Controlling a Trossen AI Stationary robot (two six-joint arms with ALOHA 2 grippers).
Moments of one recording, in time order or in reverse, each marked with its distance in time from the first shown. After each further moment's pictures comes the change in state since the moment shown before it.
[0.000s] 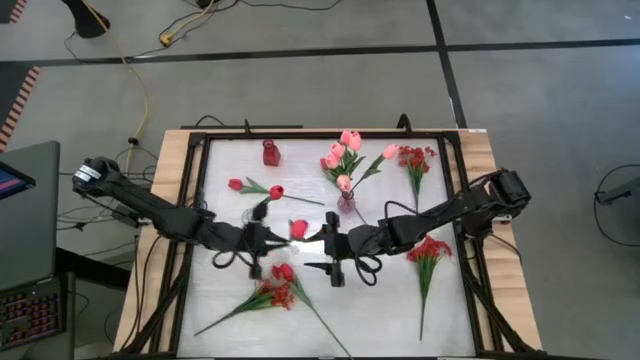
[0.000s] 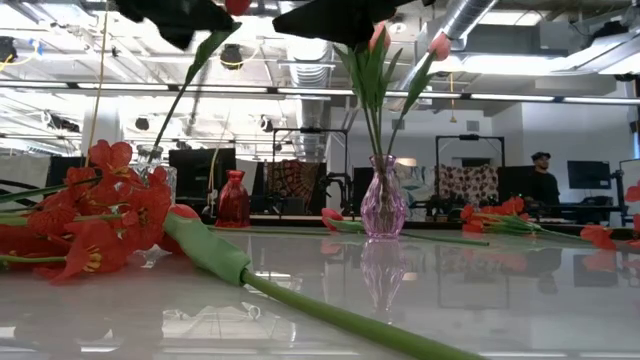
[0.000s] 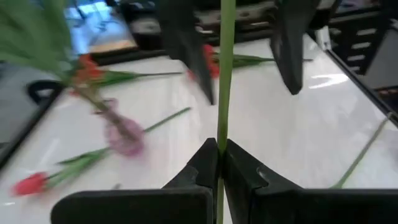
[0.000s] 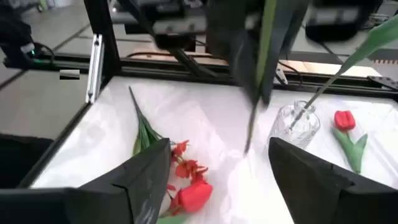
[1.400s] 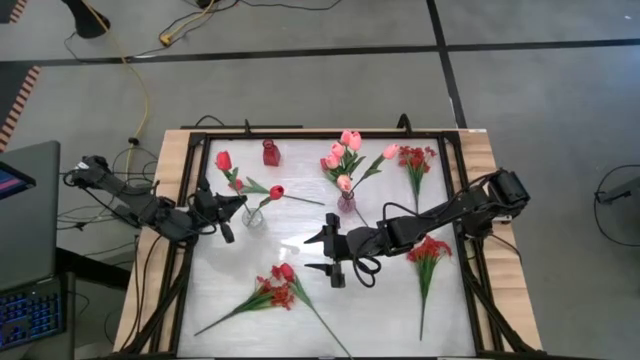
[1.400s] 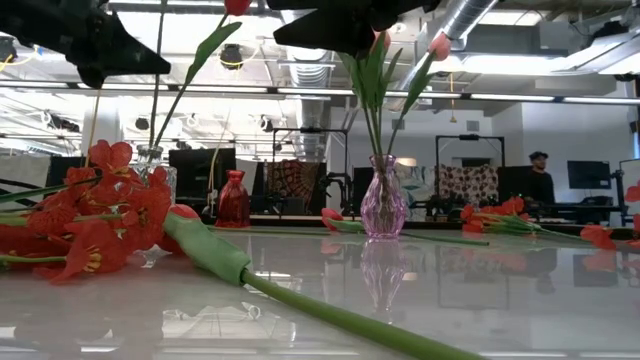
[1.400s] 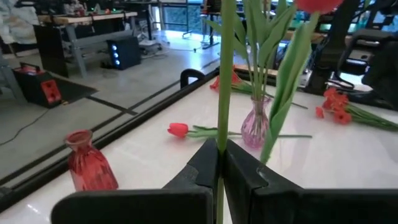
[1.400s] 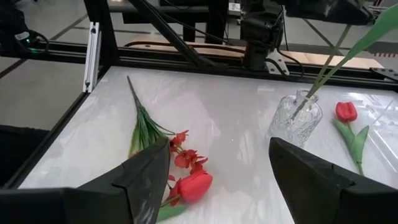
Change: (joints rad) left arm -0.089 -0.613 -0.324 -0.185 -0.600 -0.279; right arm 0.000 0.009 0.000 -0.021 0.006 0.001
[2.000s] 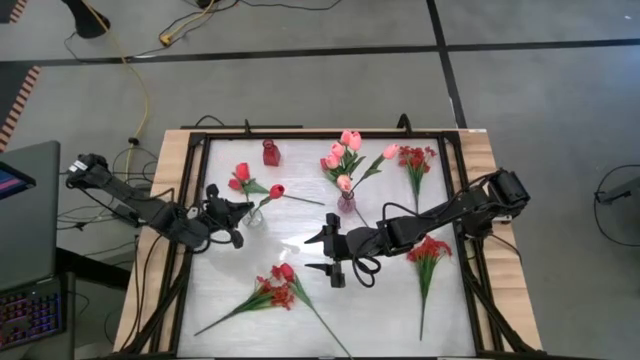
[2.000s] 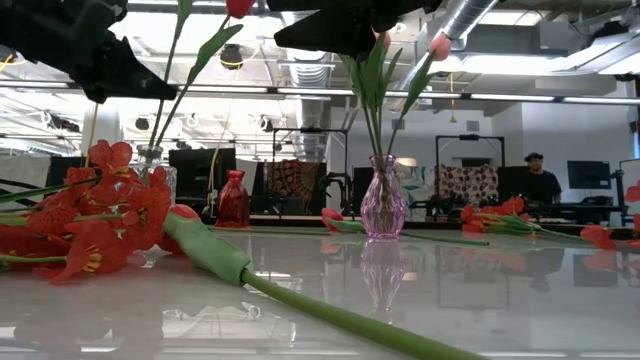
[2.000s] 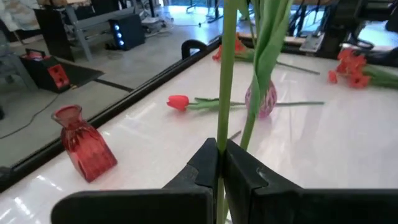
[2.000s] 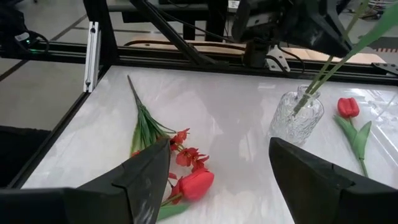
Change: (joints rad) left arm 0.018 0.184 0.000 -0.010 0.027 -0.097; right arm 0.000 0.000 0.000 -0.007 -0.002 0.018
